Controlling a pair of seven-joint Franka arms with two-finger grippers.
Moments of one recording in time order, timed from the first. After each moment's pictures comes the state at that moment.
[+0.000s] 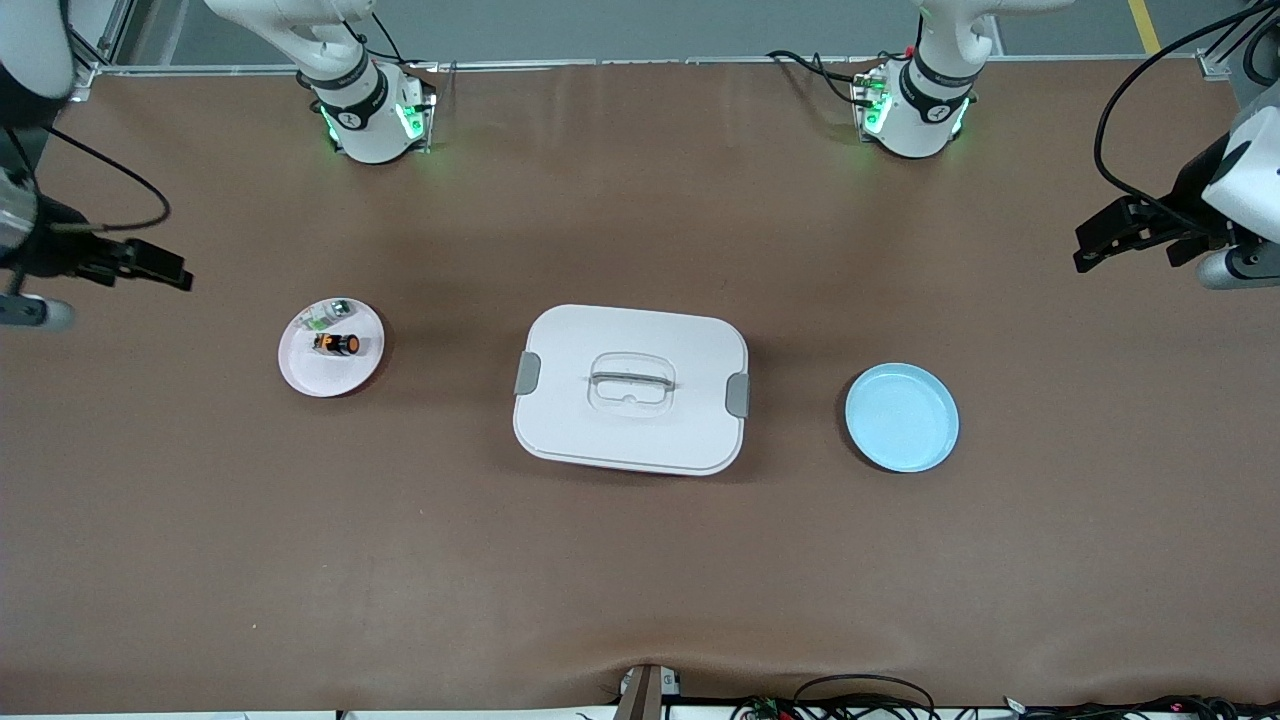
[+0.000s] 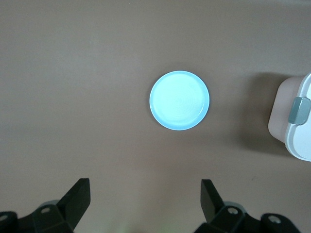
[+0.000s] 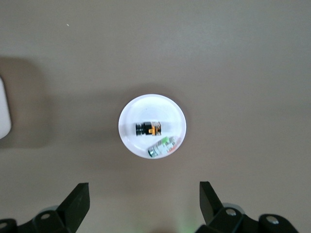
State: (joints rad) left arm -0.05 0.02 -0.05 -1.50 0.01 1.51 -0.14; right arm -0.02 0.01 -0.05 -1.80 0.02 1.66 0.01
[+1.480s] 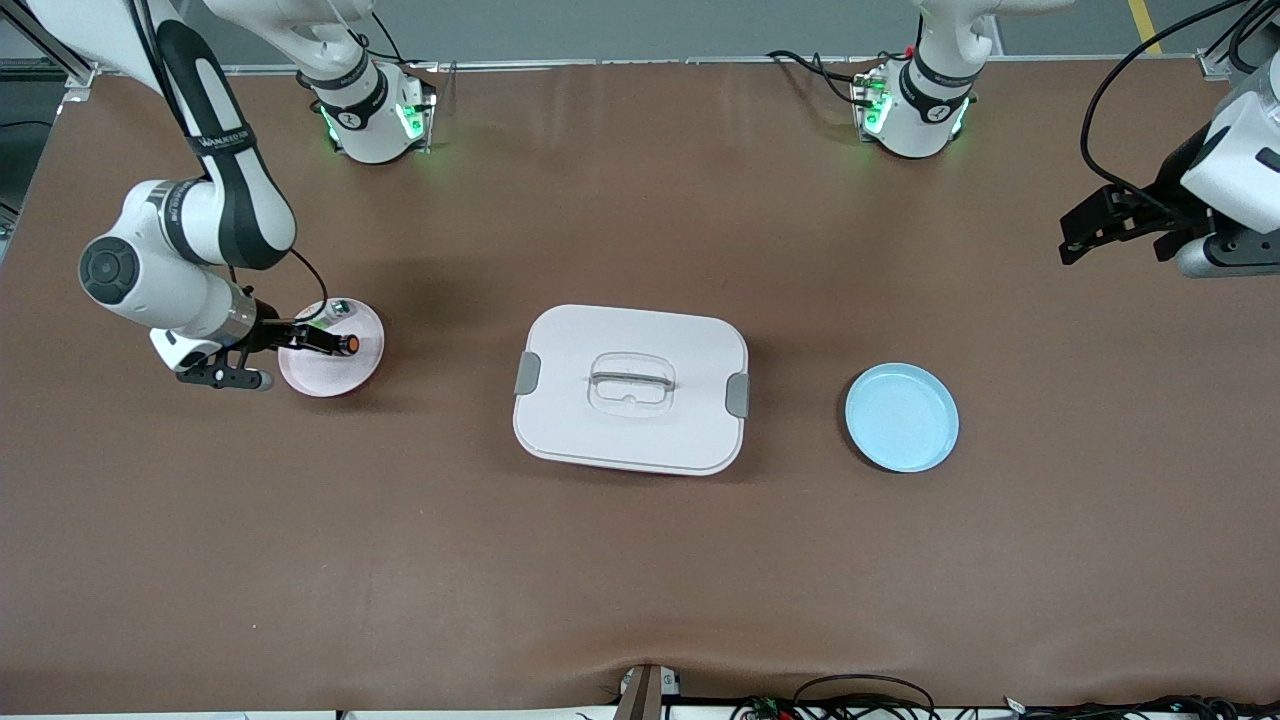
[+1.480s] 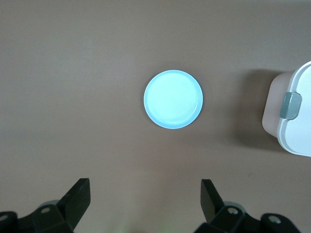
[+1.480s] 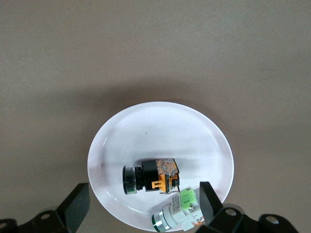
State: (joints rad) left arm -0.05 0.02 -0.08 -1.49 0.01 1.50 -0.15; right arm 0.00 0.18 -0.05 -2.29 0.08 2.33 0.01
